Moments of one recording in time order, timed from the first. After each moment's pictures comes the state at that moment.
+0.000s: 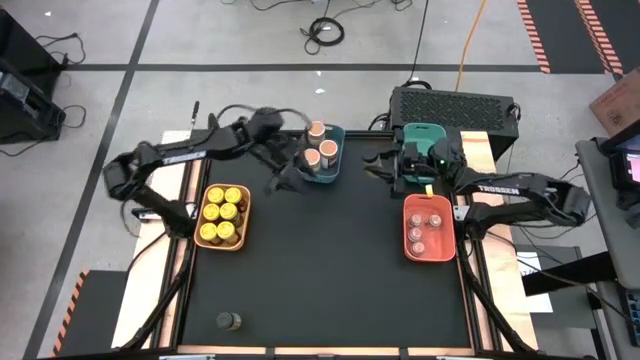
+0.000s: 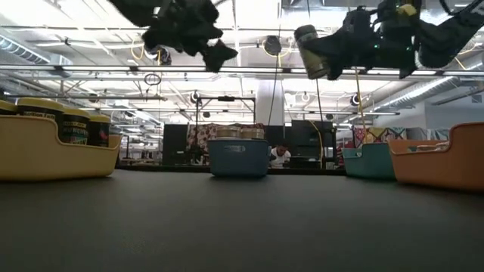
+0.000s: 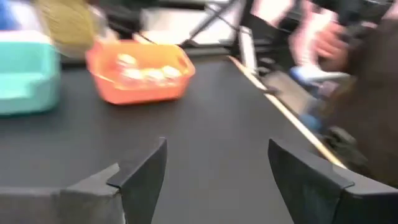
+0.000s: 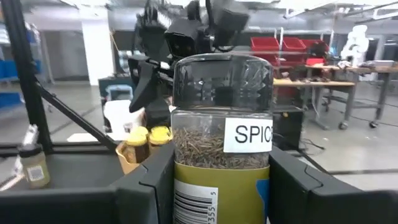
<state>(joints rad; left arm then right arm) 0.49 1.52 1.19 -0.34 0.97 0.39 -0.55 1.10 0.43 0.79 -0.48 0.05</state>
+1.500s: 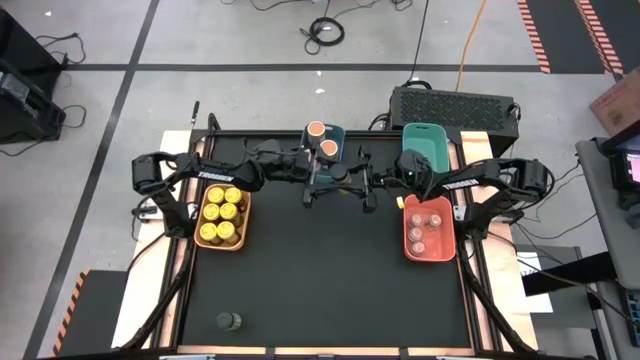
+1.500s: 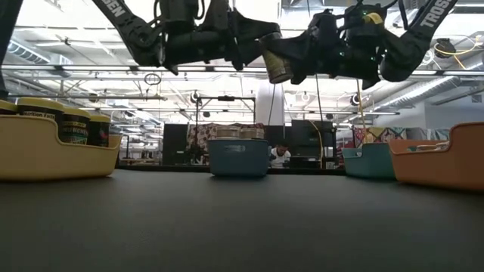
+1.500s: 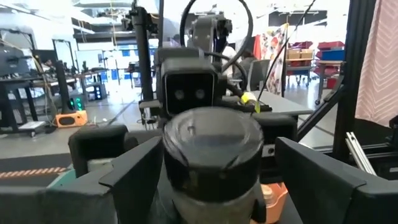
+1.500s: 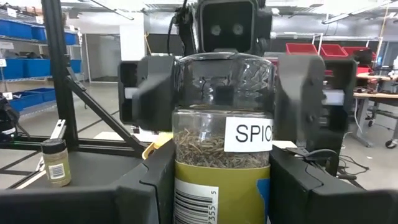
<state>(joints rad) 0.30 1.69 0.90 0.95 0.46 0.01 -0.34 1.52 0.57 1.11 -0.41 0.04</state>
